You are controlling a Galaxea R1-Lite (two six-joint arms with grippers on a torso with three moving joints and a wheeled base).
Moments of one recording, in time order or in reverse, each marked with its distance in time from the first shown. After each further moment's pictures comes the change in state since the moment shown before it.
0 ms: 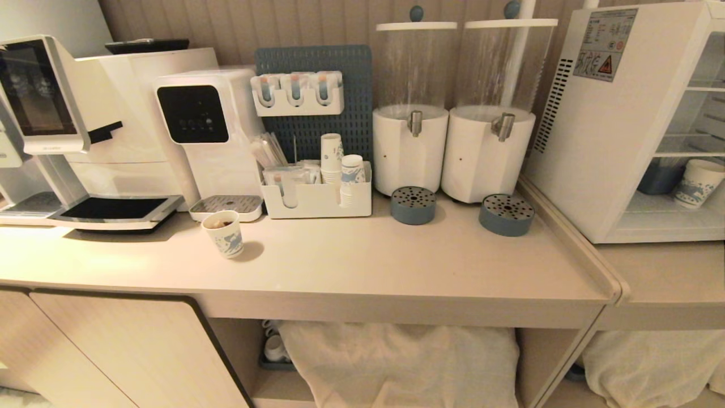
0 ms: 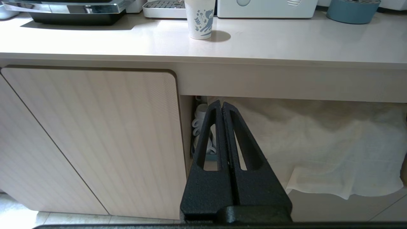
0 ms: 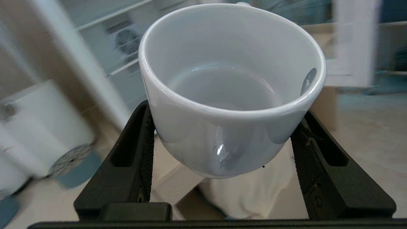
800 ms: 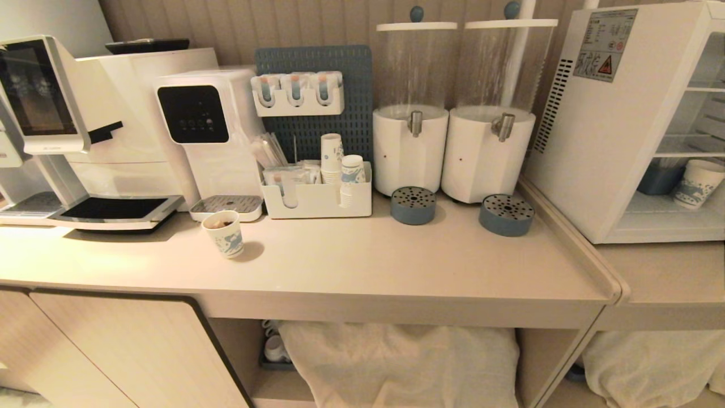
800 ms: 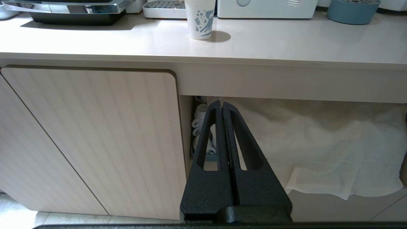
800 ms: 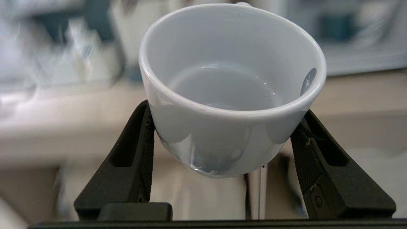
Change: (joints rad) left arm 0.000 0.000 0.000 0.000 0.000 -0.001; right arm -0.078 -0.279 0.264 0.129 0.855 -0.038
